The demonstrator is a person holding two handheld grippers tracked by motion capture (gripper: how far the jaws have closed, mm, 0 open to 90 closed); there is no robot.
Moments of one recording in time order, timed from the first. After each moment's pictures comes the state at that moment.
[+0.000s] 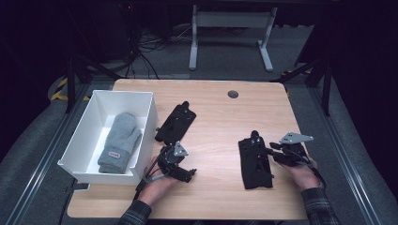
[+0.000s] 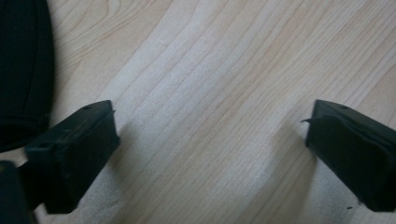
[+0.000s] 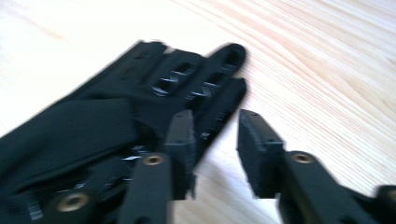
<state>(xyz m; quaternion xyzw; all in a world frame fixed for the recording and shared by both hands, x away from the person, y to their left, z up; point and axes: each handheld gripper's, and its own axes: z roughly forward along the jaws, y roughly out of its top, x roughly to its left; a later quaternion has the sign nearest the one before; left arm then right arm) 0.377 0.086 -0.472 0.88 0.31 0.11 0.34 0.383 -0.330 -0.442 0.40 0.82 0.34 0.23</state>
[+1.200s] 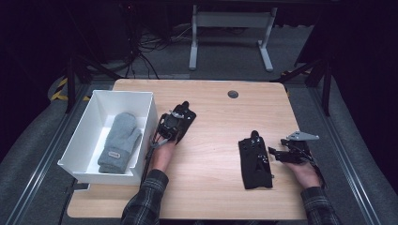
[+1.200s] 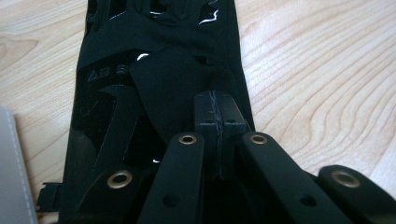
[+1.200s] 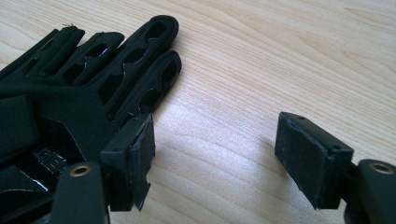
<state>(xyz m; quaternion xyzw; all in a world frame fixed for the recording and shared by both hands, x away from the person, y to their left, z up) 0.483 0.088 -0.456 0.82 0.46 0.16 0.30 0.401 -0.359 -0.466 0.46 0.78 0.35 0.23</state>
